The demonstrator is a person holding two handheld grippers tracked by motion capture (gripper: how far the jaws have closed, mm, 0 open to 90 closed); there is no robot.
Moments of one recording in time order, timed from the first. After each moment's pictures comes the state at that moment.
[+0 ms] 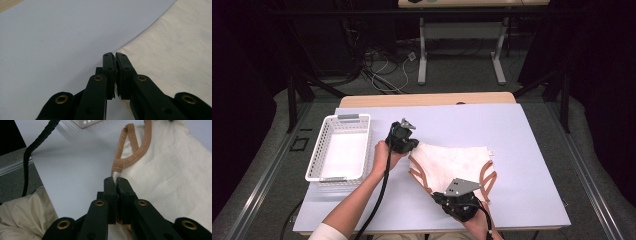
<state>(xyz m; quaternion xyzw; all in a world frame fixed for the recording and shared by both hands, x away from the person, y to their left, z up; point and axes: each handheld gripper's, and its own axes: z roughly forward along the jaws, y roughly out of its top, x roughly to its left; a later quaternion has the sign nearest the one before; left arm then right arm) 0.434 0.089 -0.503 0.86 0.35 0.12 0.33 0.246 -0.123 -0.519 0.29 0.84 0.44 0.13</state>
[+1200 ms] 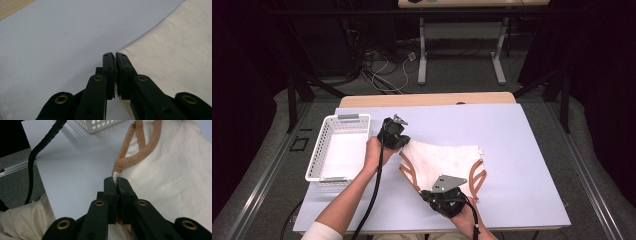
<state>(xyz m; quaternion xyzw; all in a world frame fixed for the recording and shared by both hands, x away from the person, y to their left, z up) 0.443 0.112 -0.493 0.87 0.37 0.13 0.30 0.258 -0.092 -0.520 0.27 0.85 0.44 0.11</state>
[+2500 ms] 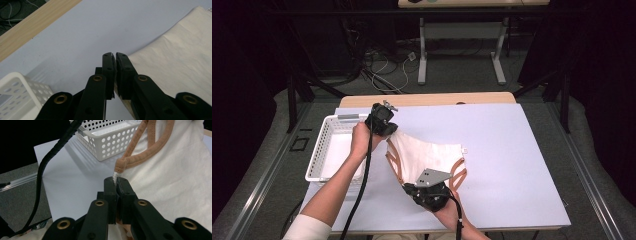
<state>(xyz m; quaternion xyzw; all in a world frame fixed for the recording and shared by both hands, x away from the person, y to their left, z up) 0.456 0.131 -0.445 0.88 0.37 0.17 0.25 0.266 -0.055 -0.502 0.25 0.83 0.49 0.12</state>
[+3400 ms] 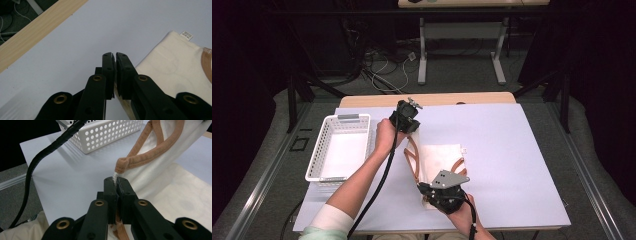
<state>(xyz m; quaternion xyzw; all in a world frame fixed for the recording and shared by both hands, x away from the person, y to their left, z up) 0.464 0.062 -0.447 0.88 0.35 0.17 0.28 0.257 -0.090 -0.501 0.29 0.82 0.47 0.15</state>
